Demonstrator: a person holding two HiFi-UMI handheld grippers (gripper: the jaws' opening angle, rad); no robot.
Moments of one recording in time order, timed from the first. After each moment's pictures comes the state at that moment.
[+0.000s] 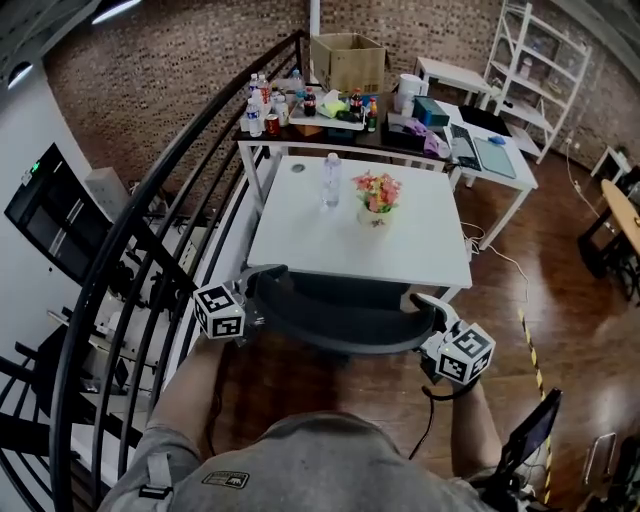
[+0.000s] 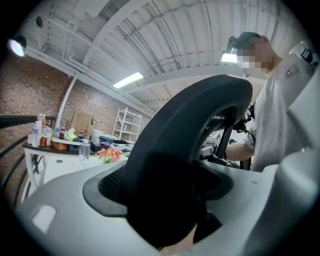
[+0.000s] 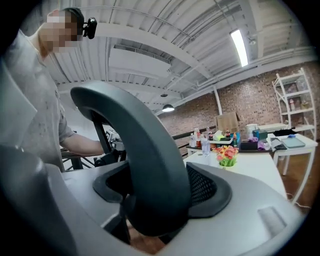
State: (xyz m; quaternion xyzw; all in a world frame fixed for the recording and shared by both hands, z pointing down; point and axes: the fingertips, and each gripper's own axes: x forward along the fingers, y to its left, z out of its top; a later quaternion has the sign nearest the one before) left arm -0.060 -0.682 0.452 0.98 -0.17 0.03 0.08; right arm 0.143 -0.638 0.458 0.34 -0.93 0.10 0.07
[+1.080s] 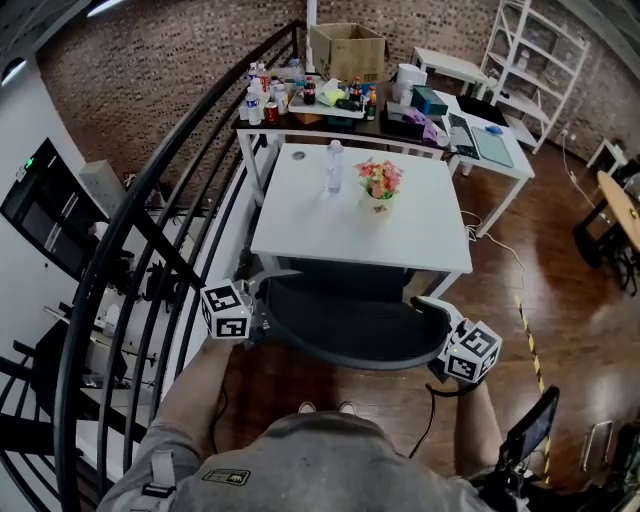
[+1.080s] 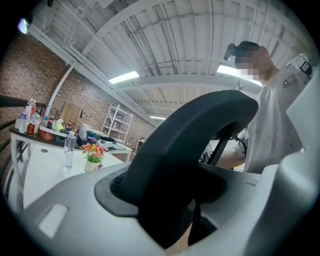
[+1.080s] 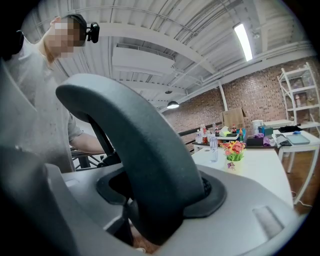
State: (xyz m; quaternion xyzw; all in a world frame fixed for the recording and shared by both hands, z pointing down) left arm -0.054 -0.635 0.444 0.99 -0.10 0.00 0.12; right arm 0.128 -0.597 0.461 0.31 -0.94 0.11 0.08
